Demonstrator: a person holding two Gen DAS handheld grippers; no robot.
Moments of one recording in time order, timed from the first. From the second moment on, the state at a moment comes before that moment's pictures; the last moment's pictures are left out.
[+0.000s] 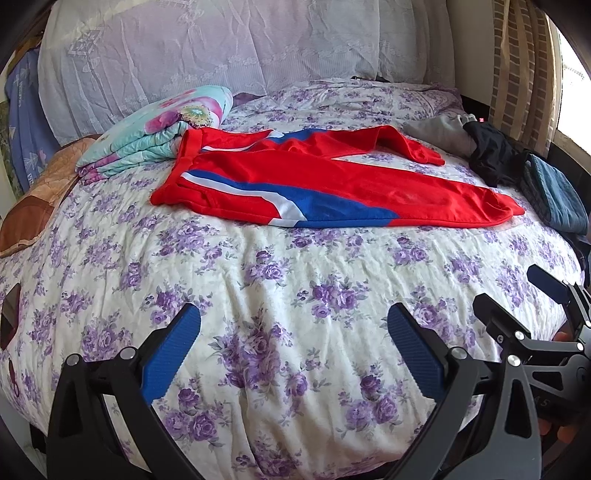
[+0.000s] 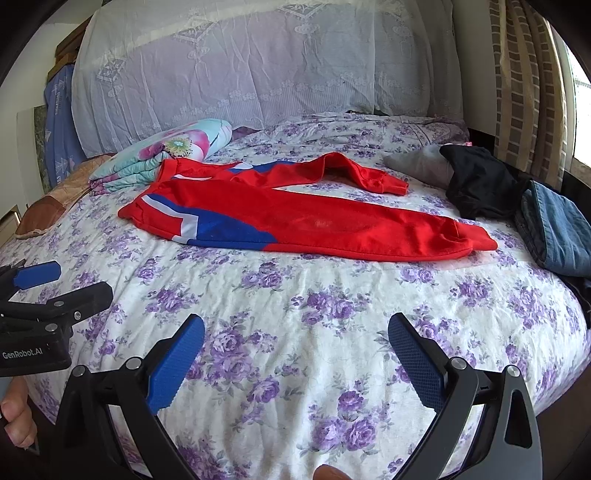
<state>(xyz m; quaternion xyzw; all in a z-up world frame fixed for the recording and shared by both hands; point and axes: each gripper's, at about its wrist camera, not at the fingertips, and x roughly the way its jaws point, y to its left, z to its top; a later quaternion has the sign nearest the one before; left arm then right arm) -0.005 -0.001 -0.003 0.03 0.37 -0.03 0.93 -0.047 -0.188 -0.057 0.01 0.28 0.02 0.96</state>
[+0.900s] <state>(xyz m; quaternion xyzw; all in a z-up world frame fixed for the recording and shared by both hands) -0.002 0.005 -0.009 0.03 0.38 -0.03 0.92 -0.041 -0.184 -0.065 0.00 0.28 0.02 0.96</state>
